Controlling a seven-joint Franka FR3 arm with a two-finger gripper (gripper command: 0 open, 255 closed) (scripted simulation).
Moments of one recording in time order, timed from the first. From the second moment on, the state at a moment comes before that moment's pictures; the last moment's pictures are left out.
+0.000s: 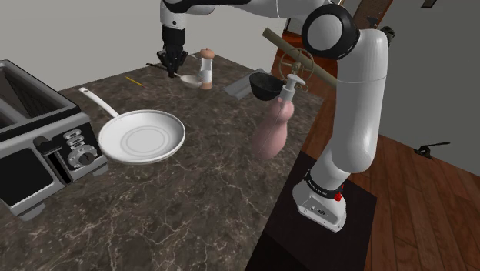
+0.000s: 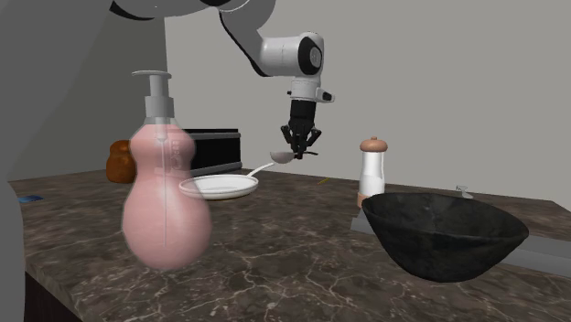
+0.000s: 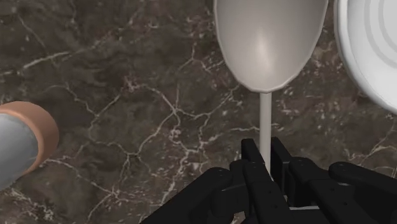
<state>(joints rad) 0.11 0.44 0.12 -1.36 0.06 1.79 0.06</state>
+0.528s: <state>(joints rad) 0.11 0.45 0.12 -1.25 0.06 1.68 0.07</state>
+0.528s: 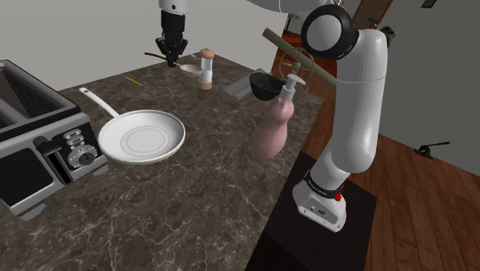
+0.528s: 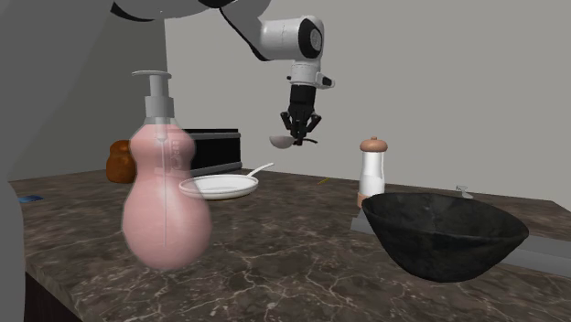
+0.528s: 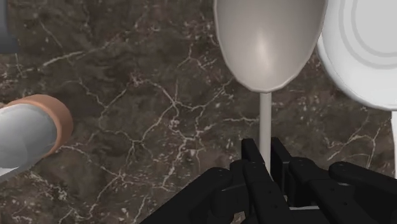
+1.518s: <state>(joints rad) -0.05 0.13 0.05 -1.65 0.10 1.74 -0.16</state>
